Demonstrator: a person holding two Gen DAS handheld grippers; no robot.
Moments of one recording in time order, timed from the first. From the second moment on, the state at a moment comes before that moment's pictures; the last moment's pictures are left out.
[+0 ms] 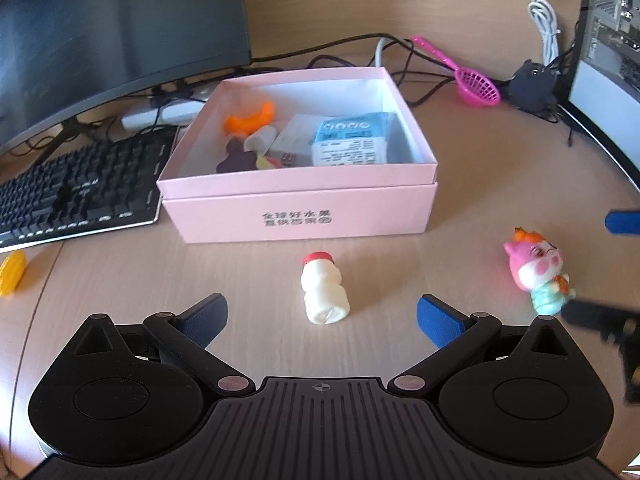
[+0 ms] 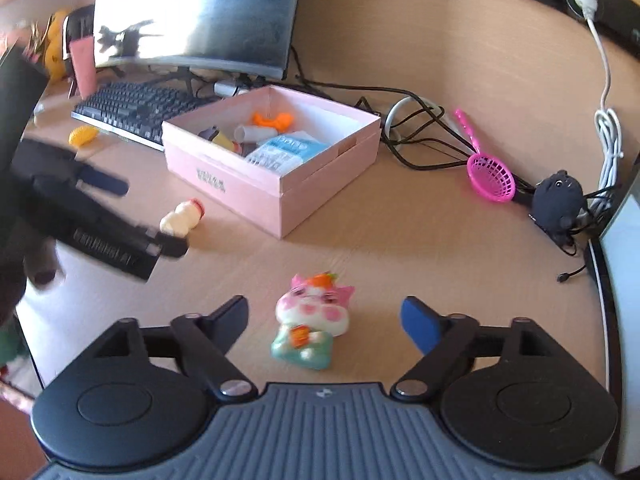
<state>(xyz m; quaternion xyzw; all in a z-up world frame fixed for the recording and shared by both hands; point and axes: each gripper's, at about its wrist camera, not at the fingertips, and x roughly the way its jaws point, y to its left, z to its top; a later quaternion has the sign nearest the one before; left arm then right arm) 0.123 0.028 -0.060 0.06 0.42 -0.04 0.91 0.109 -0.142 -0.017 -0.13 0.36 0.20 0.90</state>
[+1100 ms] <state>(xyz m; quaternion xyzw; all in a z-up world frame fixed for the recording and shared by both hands) 0.135 0.101 -0.074 0.12 0.40 0.12 0.90 0.098 -0.129 -0.043 -0.17 0.38 0.13 0.90</state>
